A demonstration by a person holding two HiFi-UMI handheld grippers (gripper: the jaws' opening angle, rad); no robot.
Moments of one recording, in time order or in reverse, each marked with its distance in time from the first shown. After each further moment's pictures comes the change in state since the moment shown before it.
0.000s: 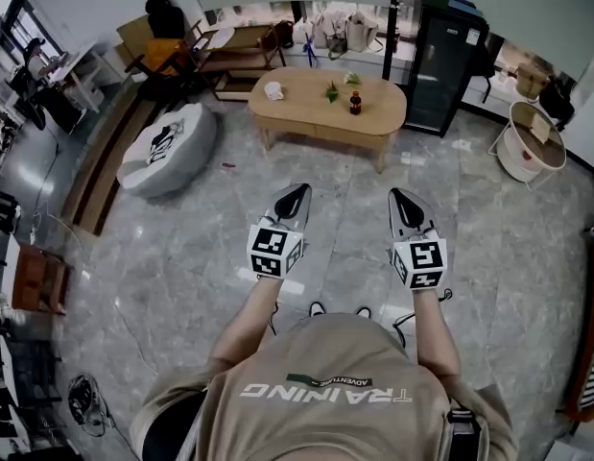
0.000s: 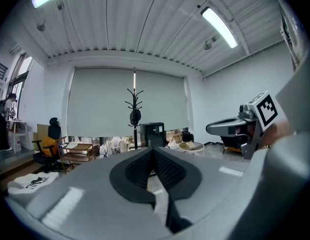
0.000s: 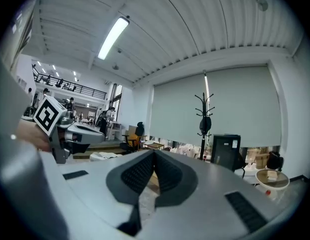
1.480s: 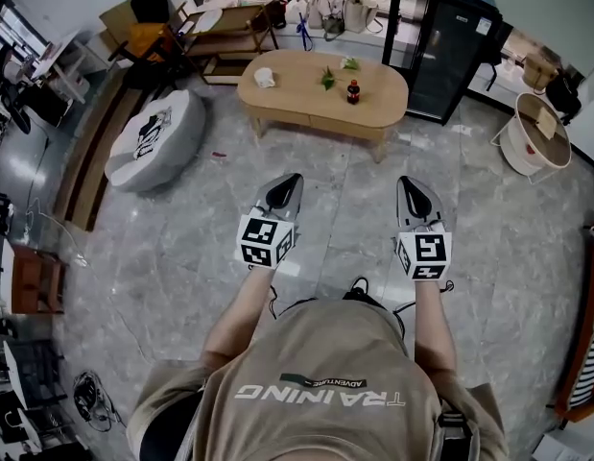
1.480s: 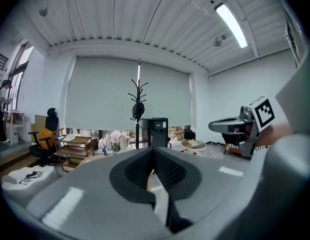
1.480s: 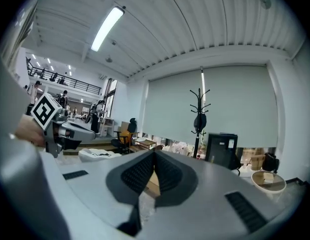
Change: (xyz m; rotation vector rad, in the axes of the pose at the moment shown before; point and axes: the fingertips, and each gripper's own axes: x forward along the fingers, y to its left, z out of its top) left arm 0.090 0.068 -0.023 -0.070 0.055 -0.011; right arm 0.094 -0.067 -0.021 -0.018 0.041 -0.064
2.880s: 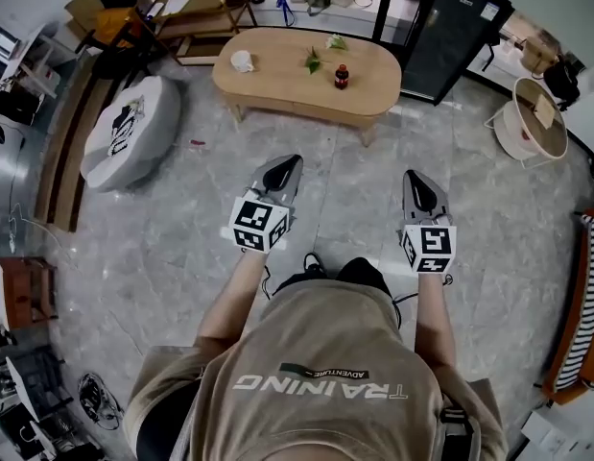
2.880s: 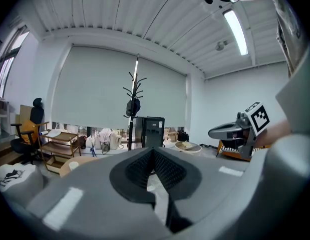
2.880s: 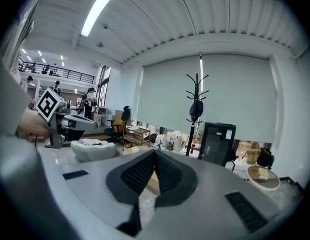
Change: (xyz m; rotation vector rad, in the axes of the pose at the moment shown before) left arm 0.119 0.058 -0.001 -0.025 -0.002 -0.121; right arm 0.097 -0.059 -0.038 0.005 0.143 -0.044
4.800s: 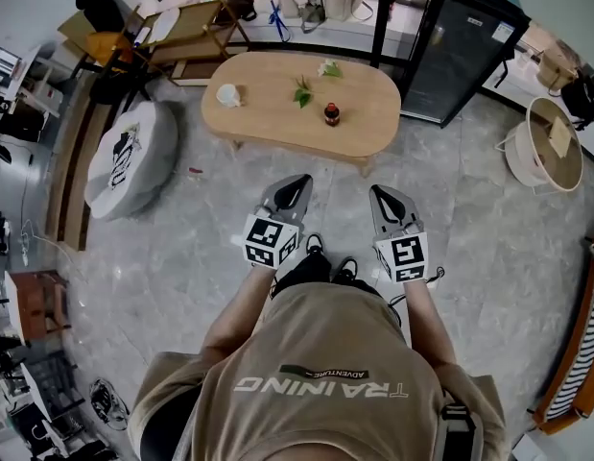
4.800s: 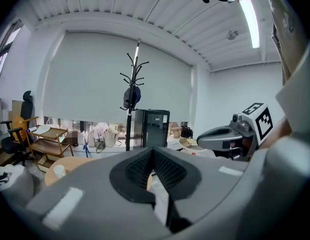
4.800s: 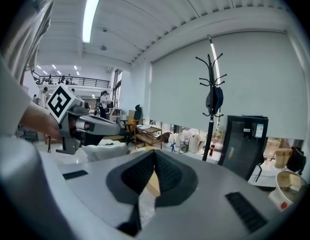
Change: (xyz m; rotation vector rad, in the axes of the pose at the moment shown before) left arm 0.219 0.029 0.006 -0.022 0.083 -0.002; right arm 0.183 -0.087 -0.014 0.015 0.006 0.250
